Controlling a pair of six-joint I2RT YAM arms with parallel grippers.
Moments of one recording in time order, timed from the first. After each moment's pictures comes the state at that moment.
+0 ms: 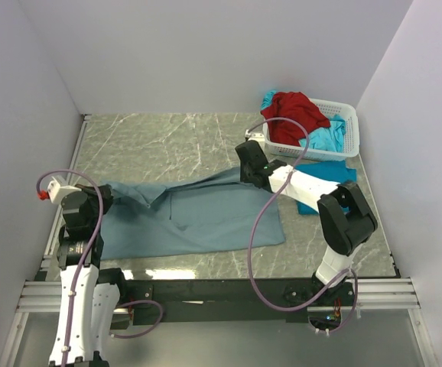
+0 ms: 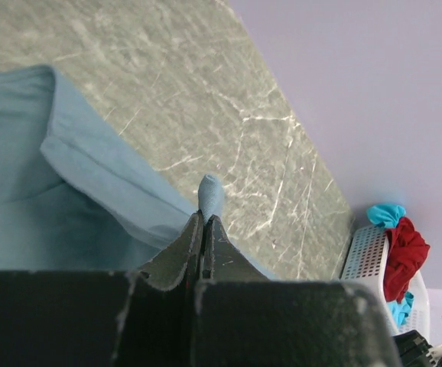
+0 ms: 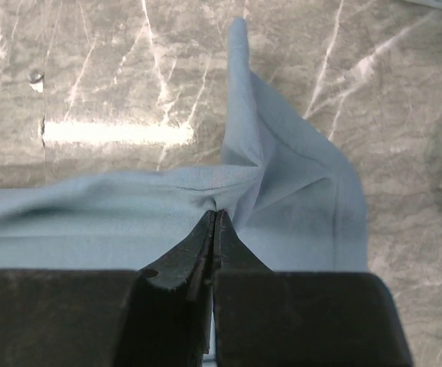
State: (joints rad) left arm 0.14 0.53 0.53 -0.29 -0.12 -0.90; right arm 0.59 1.75 1.18 -0.25 0.37 0.43
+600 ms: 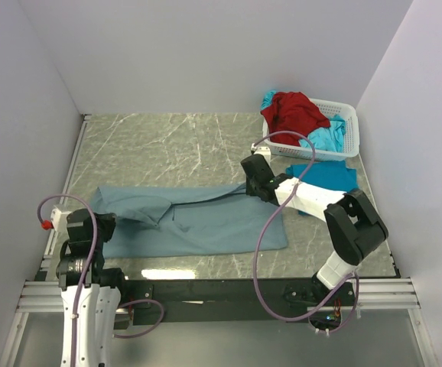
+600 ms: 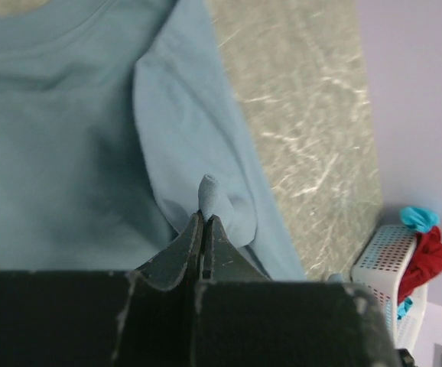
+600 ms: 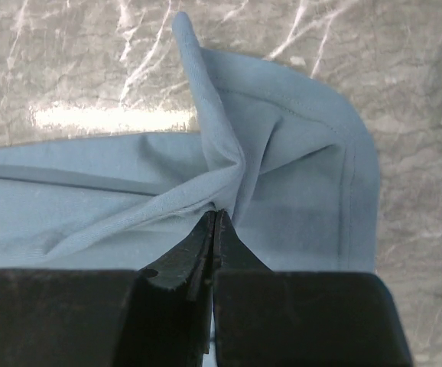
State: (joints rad) left arm 0.14 0.31 0.50 -0.71 -0.16 -1.09; right arm 0.61 1.65 0.98 -0.19 0.37 0.46
